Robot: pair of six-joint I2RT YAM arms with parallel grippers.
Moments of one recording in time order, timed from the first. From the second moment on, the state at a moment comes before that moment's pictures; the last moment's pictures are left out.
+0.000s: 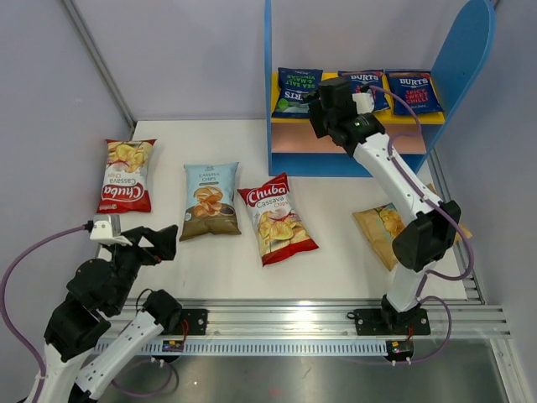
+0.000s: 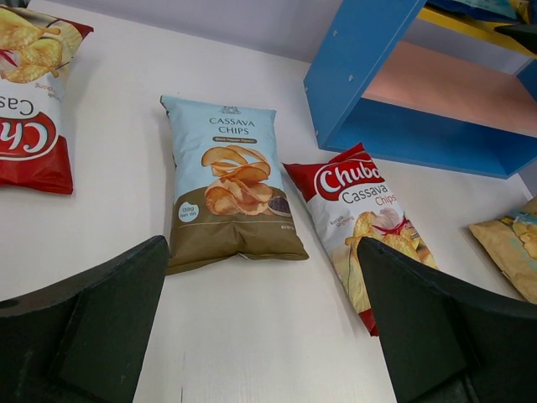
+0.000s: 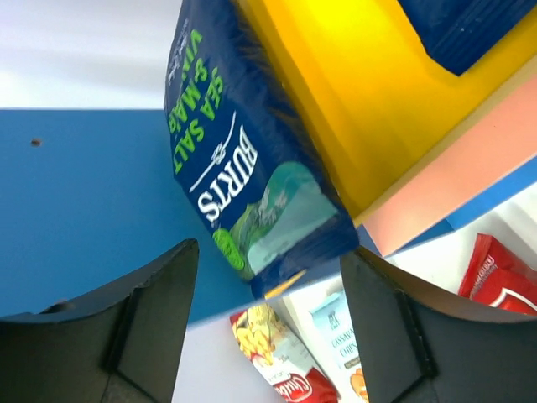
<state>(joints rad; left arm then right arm) -0.65 0.14 0.84 -0.83 -0.47 -0.39 0.48 1.82 1.91 -0.57 0.39 1.41</state>
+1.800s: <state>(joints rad) -0.58 1.56 0.54 0.39 0.31 -1.00 0.47 0.11 0.59 -0.53 -0.44 0.89</state>
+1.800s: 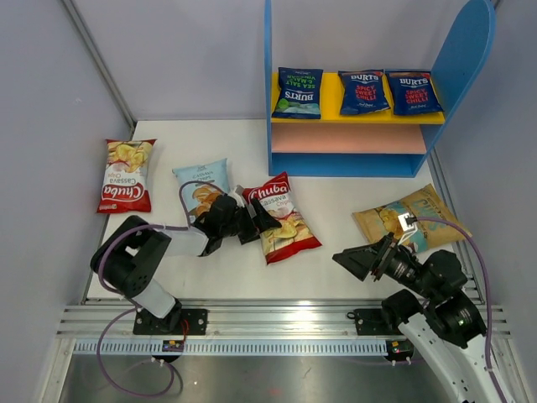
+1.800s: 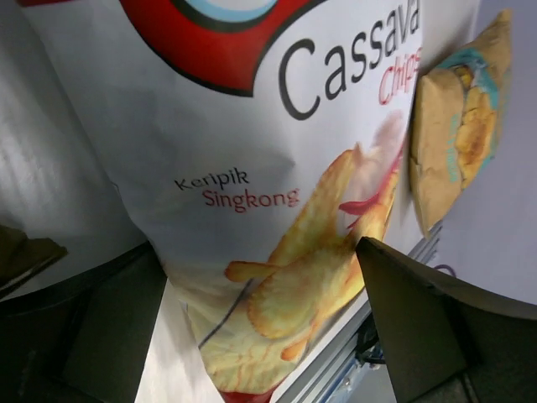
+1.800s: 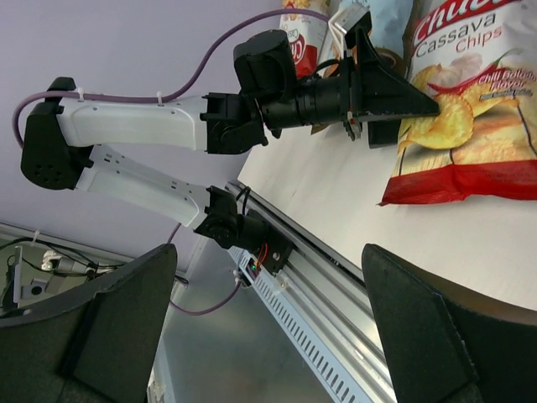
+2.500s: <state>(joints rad) -0.59 1.59 0.33 0.90 0.36 -1.12 0.47 0.13 0.35 -0.42 -0.46 1.02</state>
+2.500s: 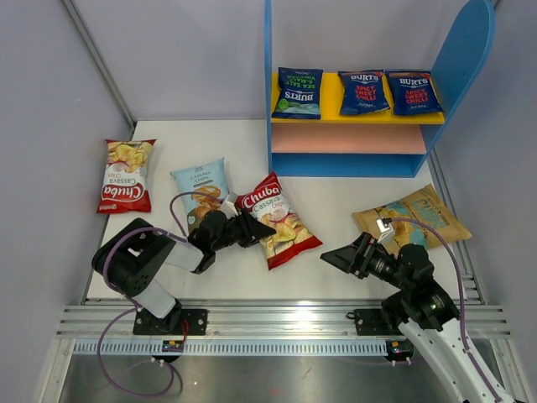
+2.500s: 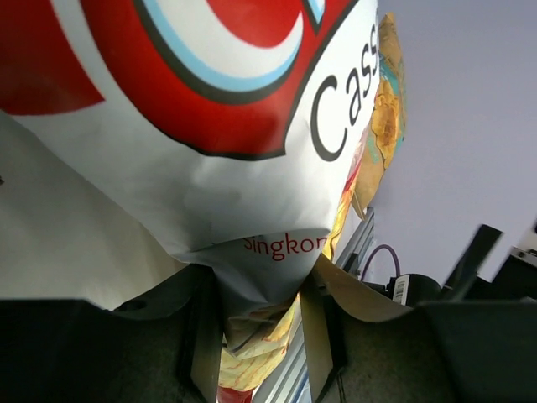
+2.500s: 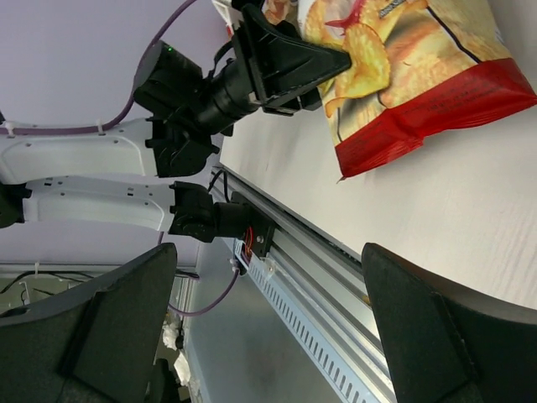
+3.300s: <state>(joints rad) -0.75 1.42 0.26 1.09 0.27 -1.28 0.47 0.27 0.05 0.14 -0.44 1.23</state>
